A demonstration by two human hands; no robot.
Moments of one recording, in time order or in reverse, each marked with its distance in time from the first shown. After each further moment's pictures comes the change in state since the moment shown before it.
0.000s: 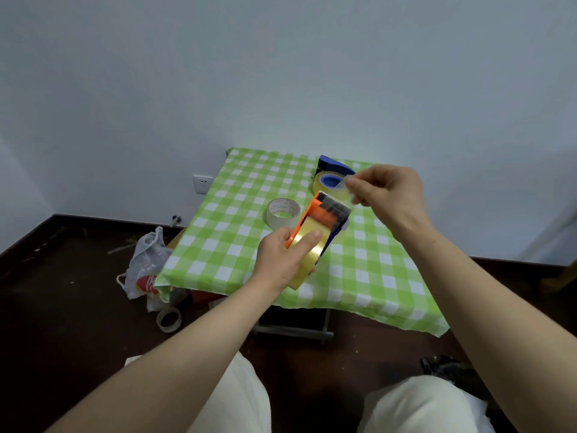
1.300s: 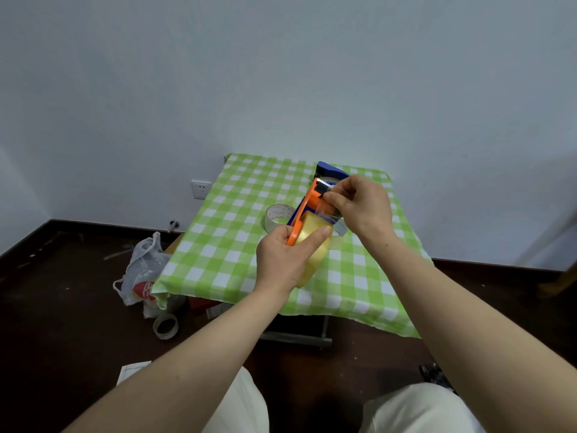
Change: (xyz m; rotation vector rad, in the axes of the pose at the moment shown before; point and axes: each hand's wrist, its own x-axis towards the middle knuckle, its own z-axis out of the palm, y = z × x) left_hand -0.003 0.012 0.013 -0.041 0.177 0.124; right_hand 0.010 0.012 0.035 -0.264 -0.010 -0.006
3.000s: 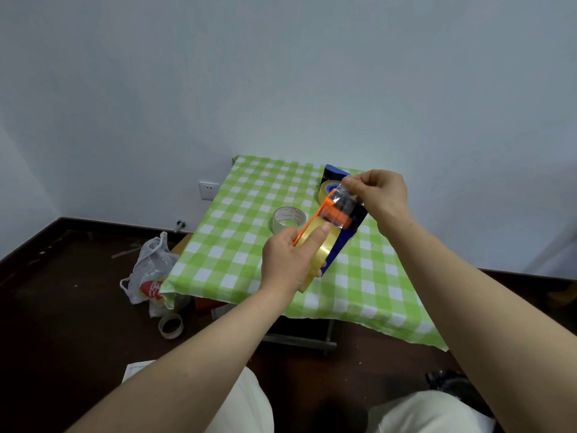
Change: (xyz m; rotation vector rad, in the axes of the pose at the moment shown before) left_hand 0.004 0.002 -0.007 0.034 -0.073 -0.009; right_hand 0.026 0.003 -0.006 0.326 0.006 0.145
